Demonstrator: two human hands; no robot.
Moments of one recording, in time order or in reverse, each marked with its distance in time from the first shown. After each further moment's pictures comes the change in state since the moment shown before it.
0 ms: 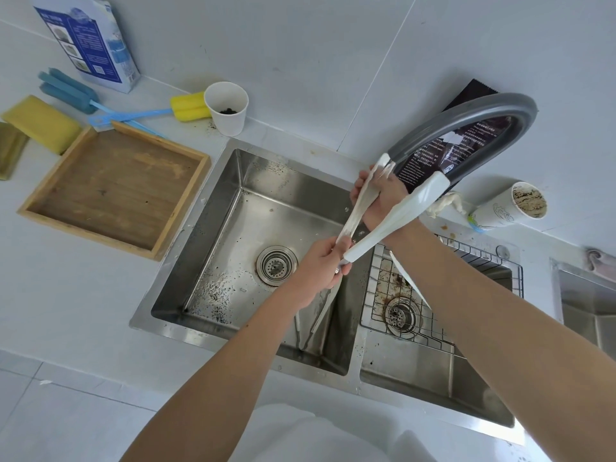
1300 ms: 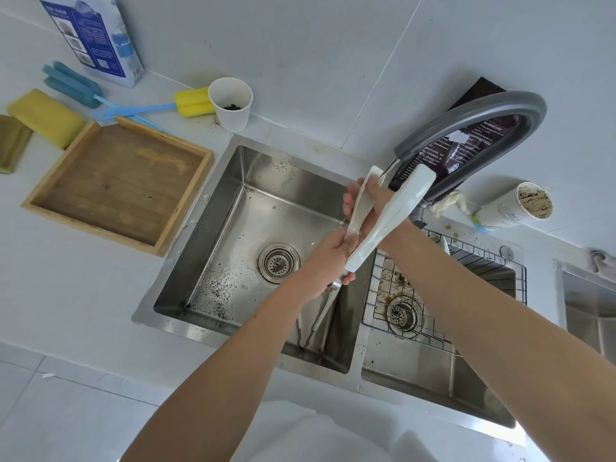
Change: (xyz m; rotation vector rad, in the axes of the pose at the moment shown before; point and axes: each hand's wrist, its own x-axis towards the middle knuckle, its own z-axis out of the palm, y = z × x) left_hand 0.009 0.006 0.006 0.026 0.011 -0.038; right_hand -0.007 0.019 -0.006 -0.044 -0.100 0.144
